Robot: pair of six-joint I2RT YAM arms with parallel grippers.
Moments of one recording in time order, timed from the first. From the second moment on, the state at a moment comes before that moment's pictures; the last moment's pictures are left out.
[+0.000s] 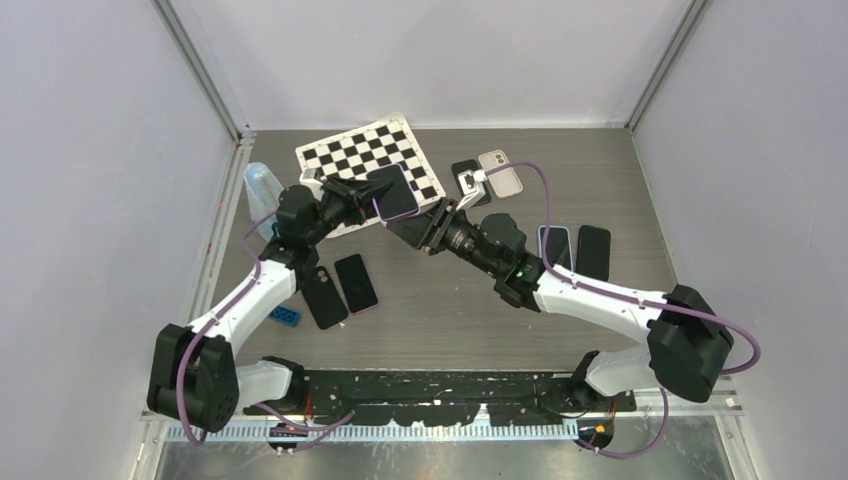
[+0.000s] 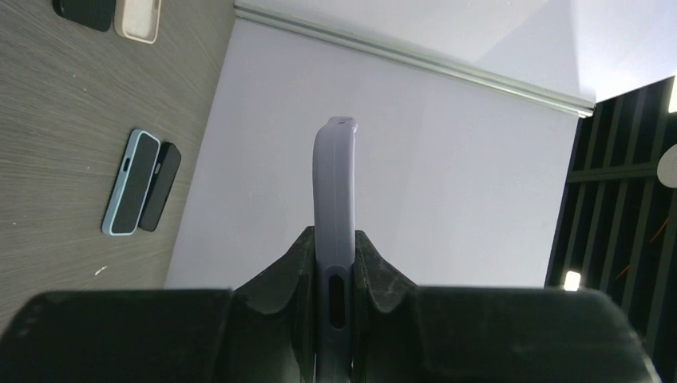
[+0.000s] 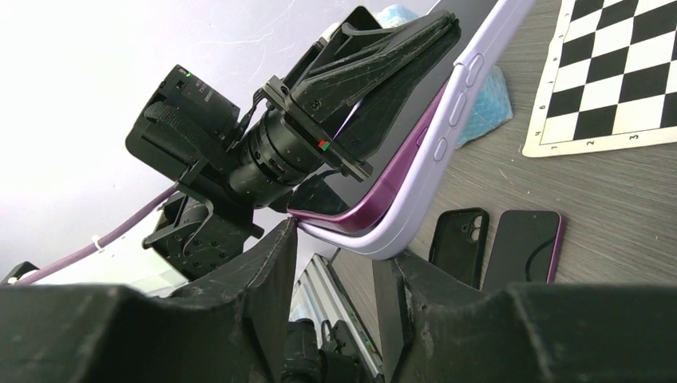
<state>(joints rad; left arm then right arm) -0.30 1.21 0.73 0.41 0.38 -1.74 0.87 1.33 0.81 0.60 -0.06 0.92</state>
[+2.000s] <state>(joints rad) -0.30 1.26 0.75 0.44 0.31 -1.61 0.65 1.48 0.87 0.54 -0.27 1.23</state>
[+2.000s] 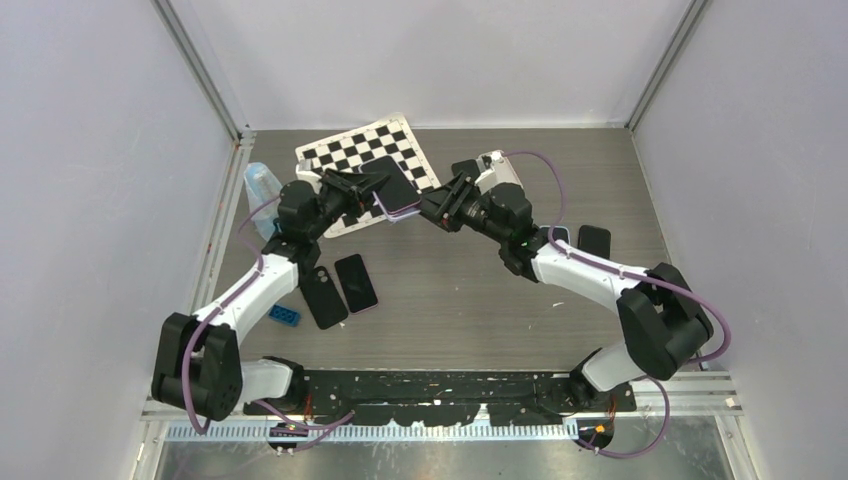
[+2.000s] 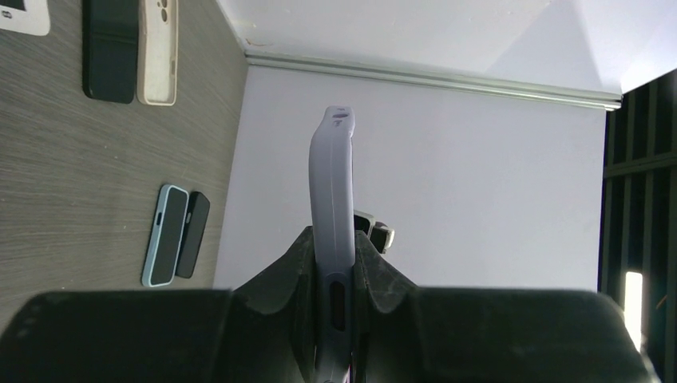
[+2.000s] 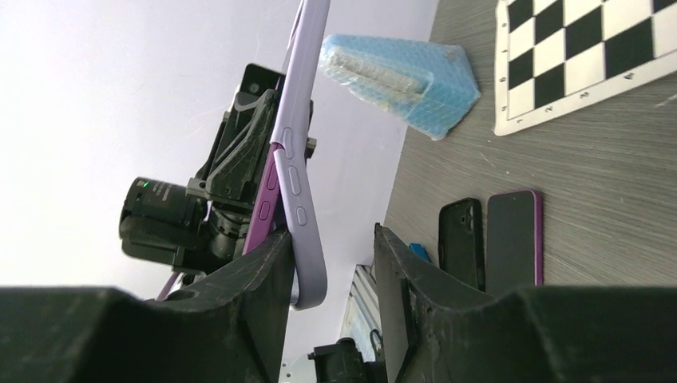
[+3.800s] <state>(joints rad) -0.46 1.13 1.00 -0.19 0.37 -0.50 0.63 1.57 0.75 0.59 -0.31 1.25</state>
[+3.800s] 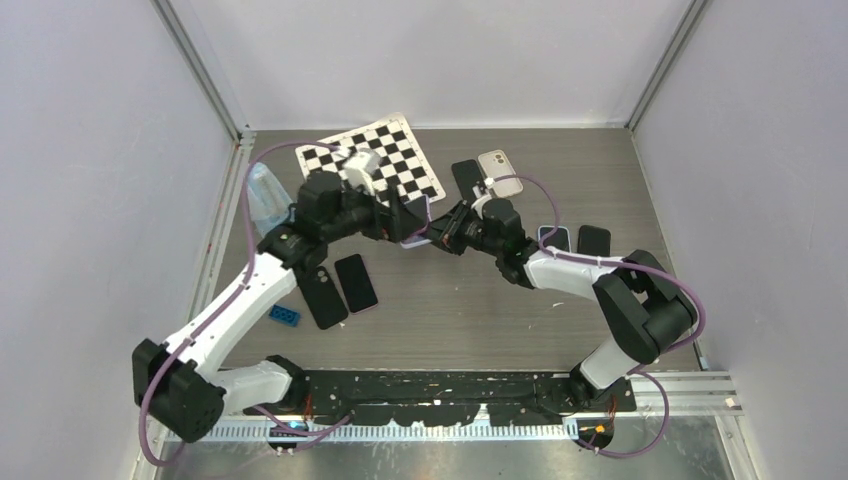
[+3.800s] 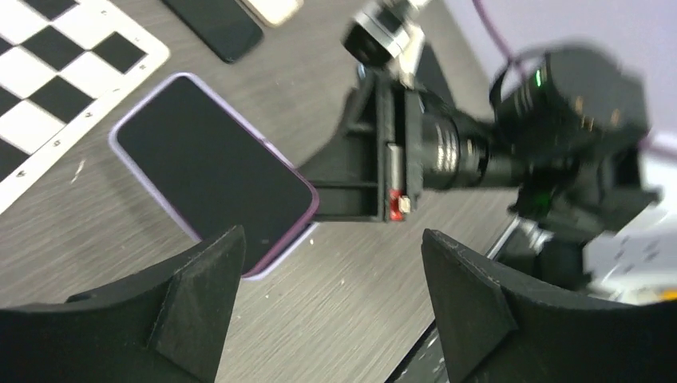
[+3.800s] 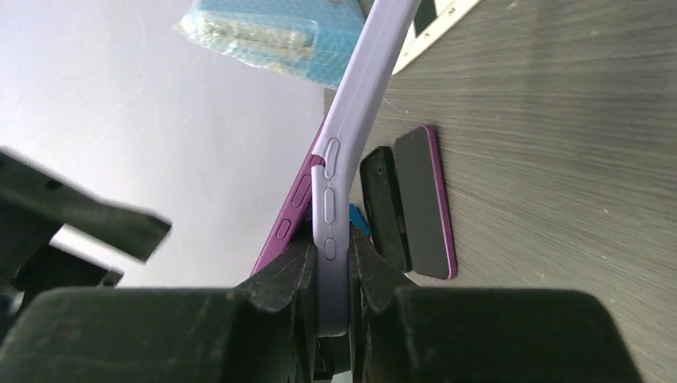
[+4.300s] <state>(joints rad) -0.67 1.20 0.98 -0.24 0.19 0.14 0.62 1.52 0.82 0.32 -0.32 1.26</state>
